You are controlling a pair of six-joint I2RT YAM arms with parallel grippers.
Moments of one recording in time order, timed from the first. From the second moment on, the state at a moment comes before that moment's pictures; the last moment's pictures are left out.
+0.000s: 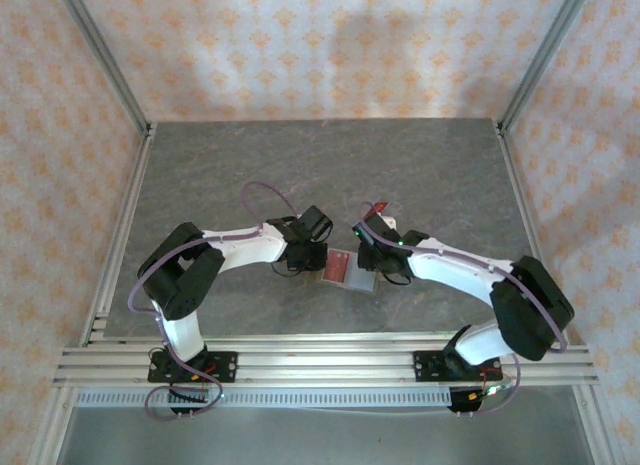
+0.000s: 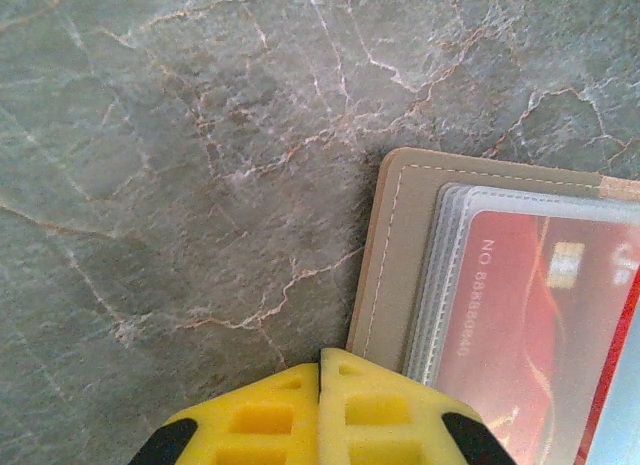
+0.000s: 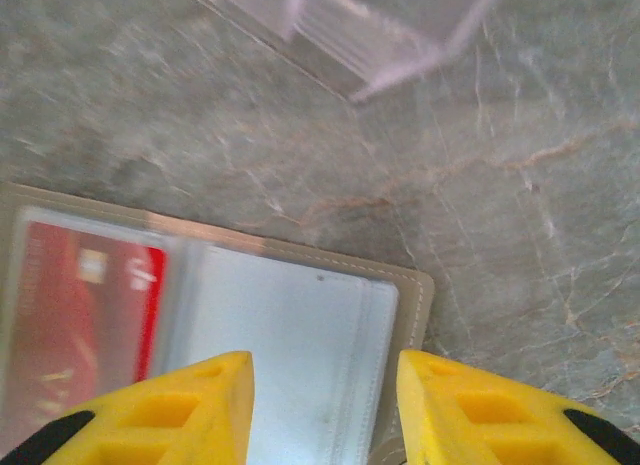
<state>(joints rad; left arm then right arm) -0.72 1.80 1.04 -0.45 0.07 -0.75 0.74 1.42 0.82 -0.52 0.20 0.73</state>
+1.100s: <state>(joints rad) -0.73 1.80 1.04 -0.45 0.07 -0.75 0.75 1.58 0.81 -0.40 0.15 0.75</state>
